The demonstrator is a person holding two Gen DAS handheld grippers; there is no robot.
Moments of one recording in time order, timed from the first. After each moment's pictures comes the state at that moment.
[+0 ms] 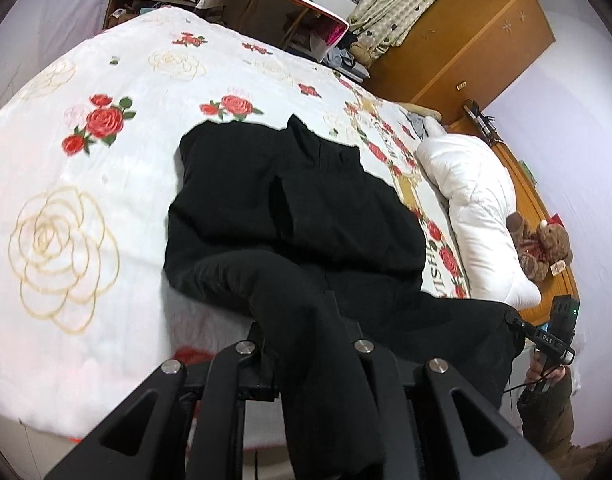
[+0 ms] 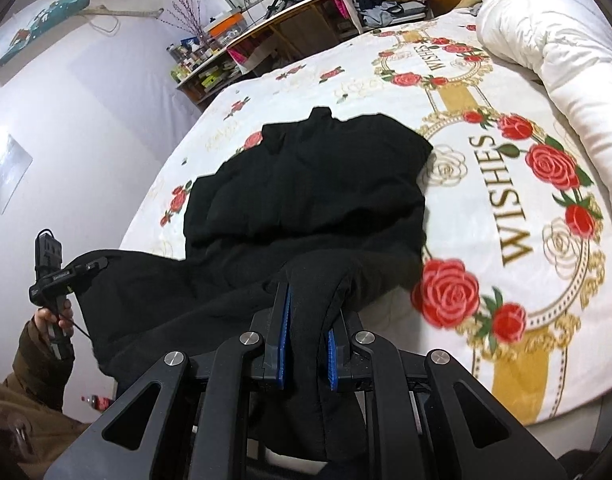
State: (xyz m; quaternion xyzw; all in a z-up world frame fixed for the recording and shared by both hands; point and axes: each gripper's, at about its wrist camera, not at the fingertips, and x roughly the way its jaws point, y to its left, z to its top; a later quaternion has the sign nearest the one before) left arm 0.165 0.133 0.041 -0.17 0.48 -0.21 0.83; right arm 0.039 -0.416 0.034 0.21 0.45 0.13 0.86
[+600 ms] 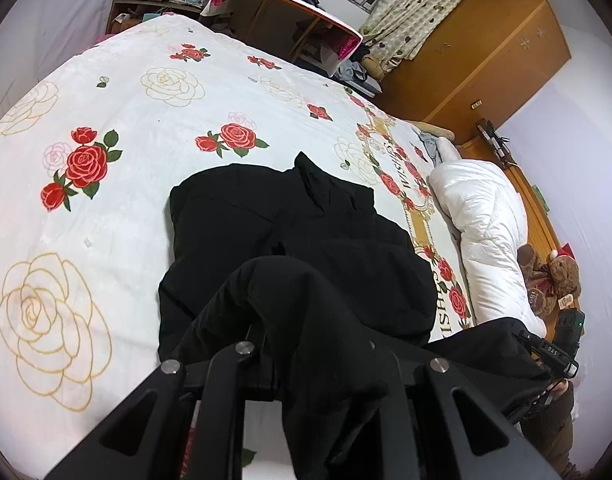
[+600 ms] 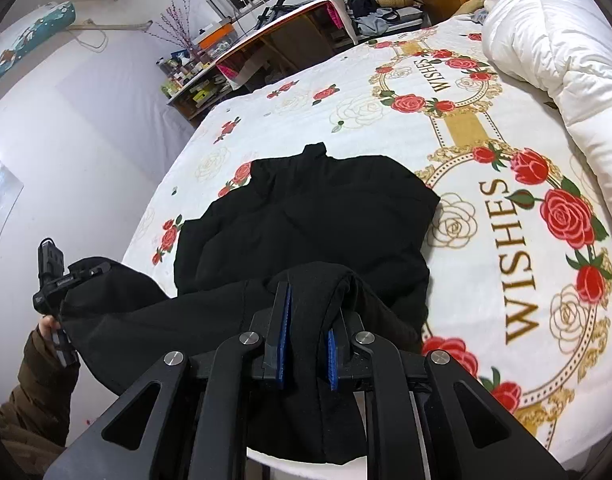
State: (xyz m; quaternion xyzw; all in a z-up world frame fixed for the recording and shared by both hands) left arm 0.274 0.123 0.049 -0.18 0.48 -0.19 0.84; right arm 0.139 -0.436 0.049 0.22 0.45 0.12 0.86
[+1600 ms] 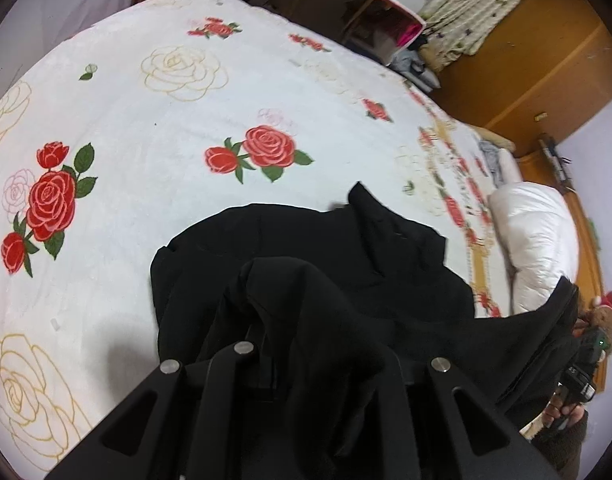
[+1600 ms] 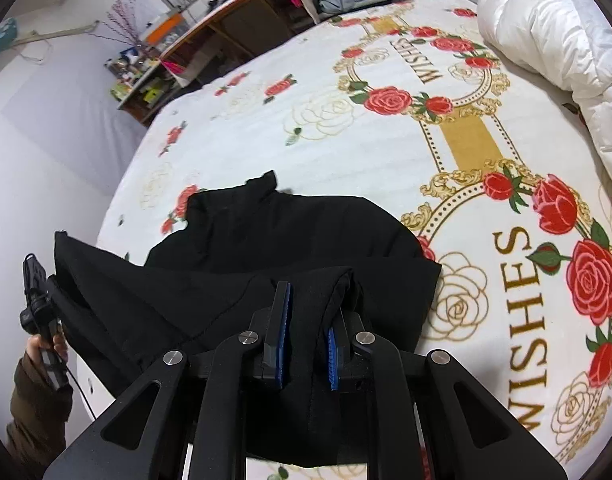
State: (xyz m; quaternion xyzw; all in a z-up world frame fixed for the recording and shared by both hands) left arm 0.451 0.085 -0.022 -0.17 0.53 -0.12 0.82; right arm 0.314 -0.456 -0.007 0.23 0.50 0.06 0.83
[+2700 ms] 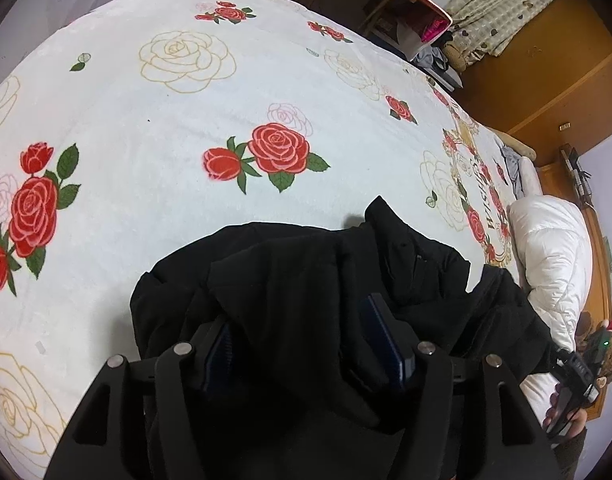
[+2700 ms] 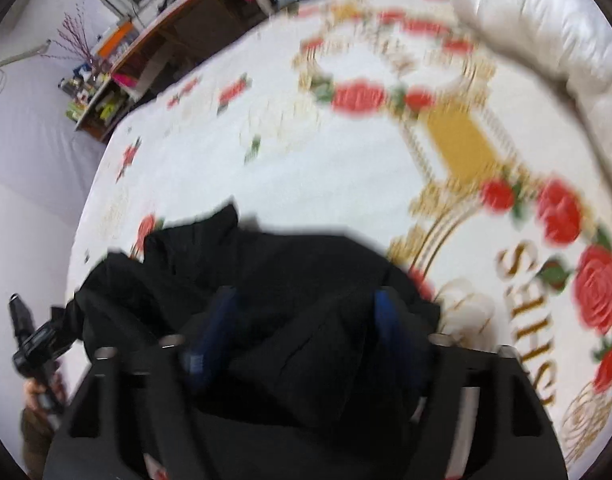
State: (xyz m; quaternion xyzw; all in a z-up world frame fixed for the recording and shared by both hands) left arm 0.497 0.073 -0.038 -0.18 0.55 -0.09 0.81; right arm 0.377 -0.462 -0.018 0.24 0.51 -0.02 0.83
